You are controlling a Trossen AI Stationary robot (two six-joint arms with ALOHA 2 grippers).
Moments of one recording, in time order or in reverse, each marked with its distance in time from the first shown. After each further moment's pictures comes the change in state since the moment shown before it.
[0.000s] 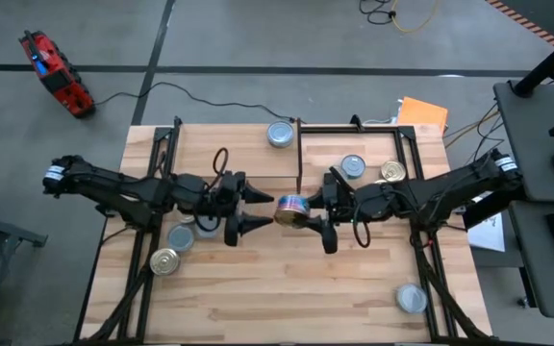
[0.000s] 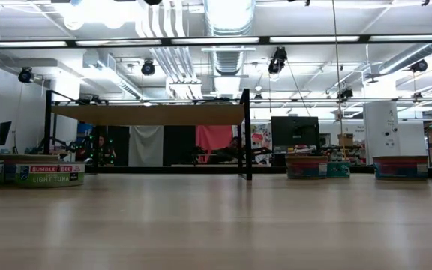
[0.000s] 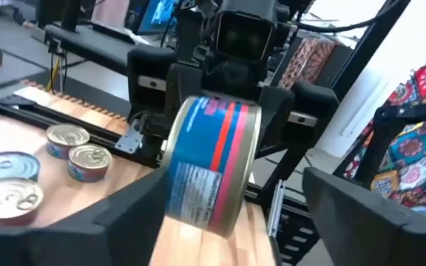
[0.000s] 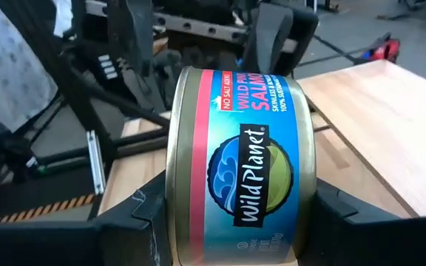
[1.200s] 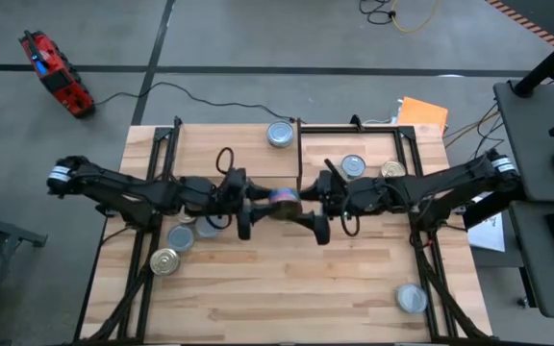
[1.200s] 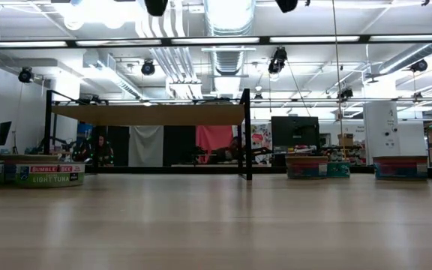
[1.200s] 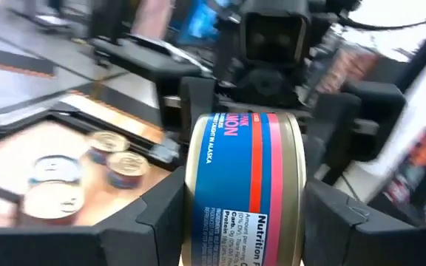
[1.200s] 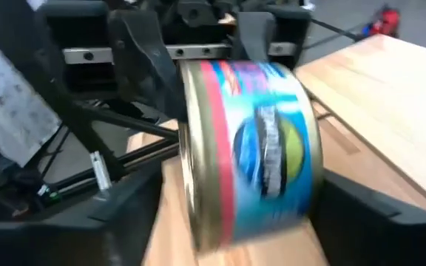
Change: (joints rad) left arm 0.015 0.051 -0.002 0.049 -0.159 -0.023; right arm -0.040 0.029 0.017 0.008 -0.038 0.147
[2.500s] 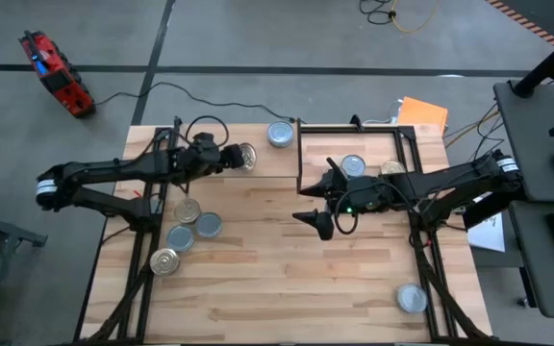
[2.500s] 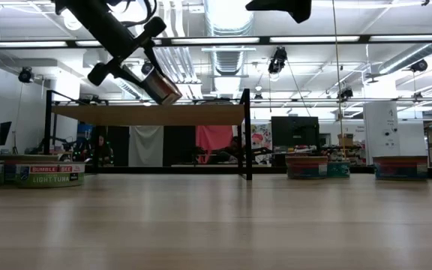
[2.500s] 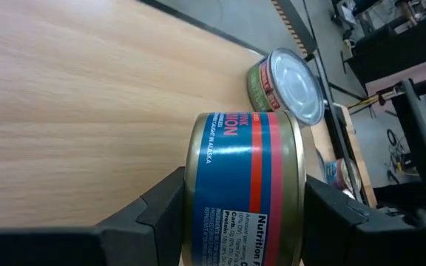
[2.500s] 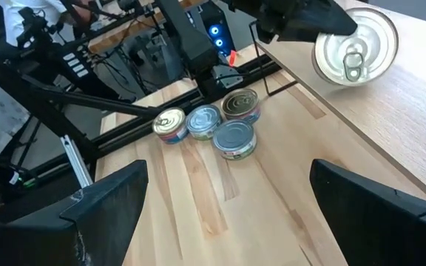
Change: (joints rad) left arm 0.430 -0.128 -0.082 -0.652 -0.154 -0.760; right arm -0.033 -0.034 -0.002 -0.162 0.020 0.064
